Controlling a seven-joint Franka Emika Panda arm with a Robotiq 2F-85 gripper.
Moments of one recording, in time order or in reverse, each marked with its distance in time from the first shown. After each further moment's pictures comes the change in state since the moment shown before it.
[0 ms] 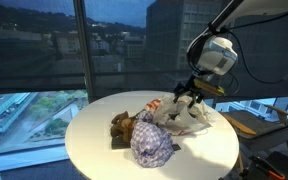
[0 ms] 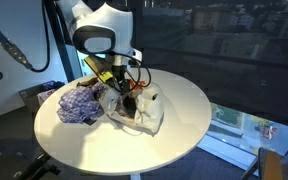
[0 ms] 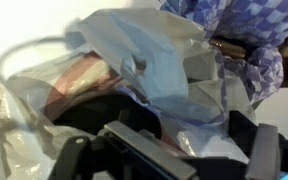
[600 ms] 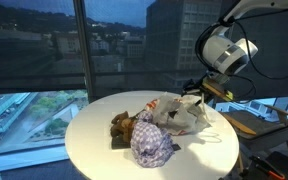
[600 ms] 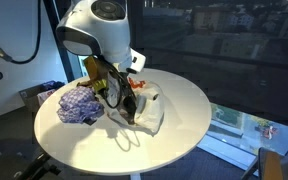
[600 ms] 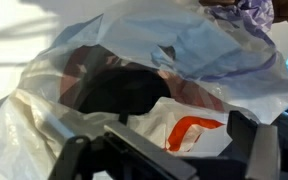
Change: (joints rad) arm -0.002 -0.092 0.003 -0.092 0.624 0.153 -0.380
